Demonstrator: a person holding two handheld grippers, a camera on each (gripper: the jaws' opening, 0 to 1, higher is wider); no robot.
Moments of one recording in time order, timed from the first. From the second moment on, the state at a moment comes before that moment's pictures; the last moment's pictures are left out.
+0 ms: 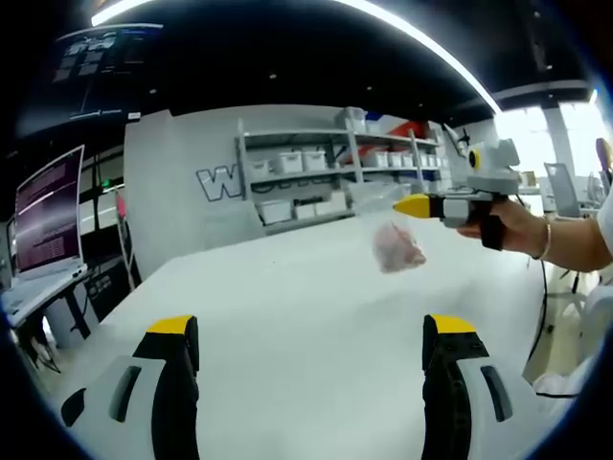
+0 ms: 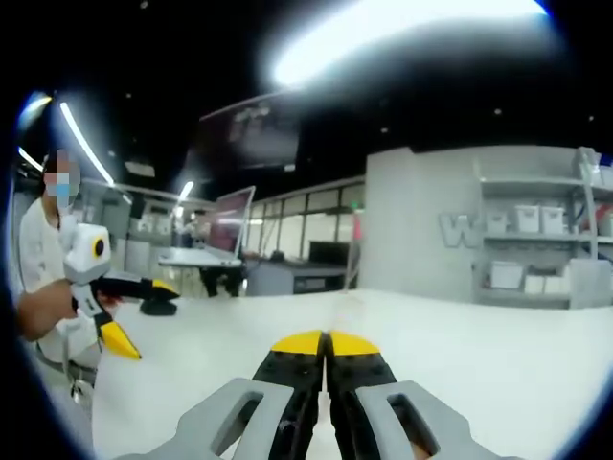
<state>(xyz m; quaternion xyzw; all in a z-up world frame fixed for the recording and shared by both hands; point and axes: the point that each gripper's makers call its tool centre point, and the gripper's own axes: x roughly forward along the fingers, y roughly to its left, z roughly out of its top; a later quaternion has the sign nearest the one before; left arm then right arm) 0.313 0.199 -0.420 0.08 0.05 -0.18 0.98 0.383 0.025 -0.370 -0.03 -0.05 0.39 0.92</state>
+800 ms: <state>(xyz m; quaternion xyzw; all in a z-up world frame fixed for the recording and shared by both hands) 0.311 0.192 -0.426 0.08 0.05 -0.18 0.98 0.347 0.019 -0.373 -0.02 -0.06 0.41 0.91</state>
